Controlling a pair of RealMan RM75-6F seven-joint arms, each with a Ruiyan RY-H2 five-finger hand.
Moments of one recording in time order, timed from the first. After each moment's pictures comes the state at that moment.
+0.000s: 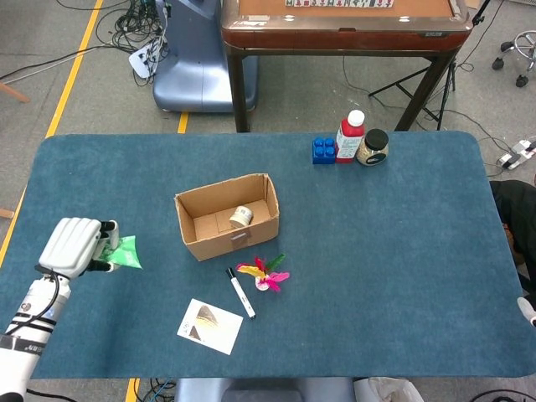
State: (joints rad) left arm -0.56 -0.87 -0.16 -2.09 1.04 1.17 0.33; right arm -0.11 -0.83 0.09 -1.90 -1.44 1.66 -0.02
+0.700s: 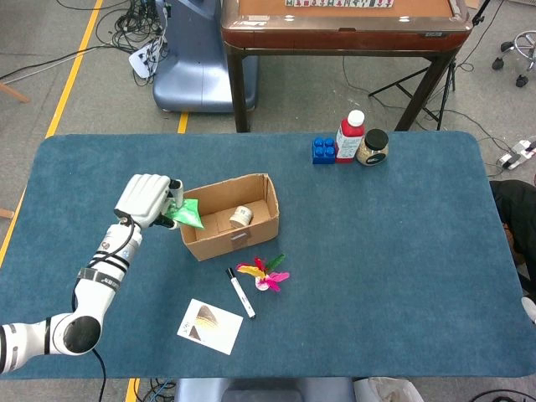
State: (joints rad) left arm -0.96 -1.11 -0.31 -1.91 0.57 1.04 0.53; right arm -0.11 -0.82 0.09 -1.89 -1.44 1.67 0.01
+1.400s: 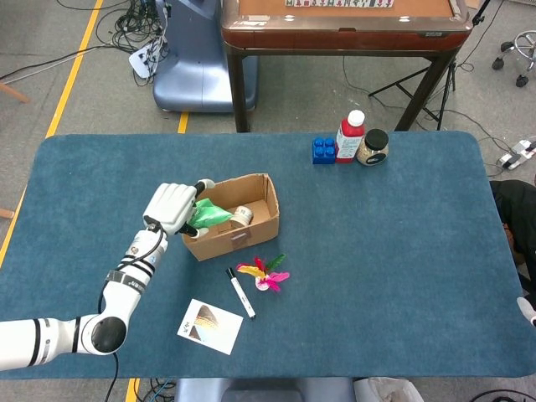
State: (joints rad) left arm -1.04 -1.21 -0.28 -1.89 0.51 1.07 0.59; right arm -0.11 -0.82 0.09 -1.89 -1.44 1.65 0.01
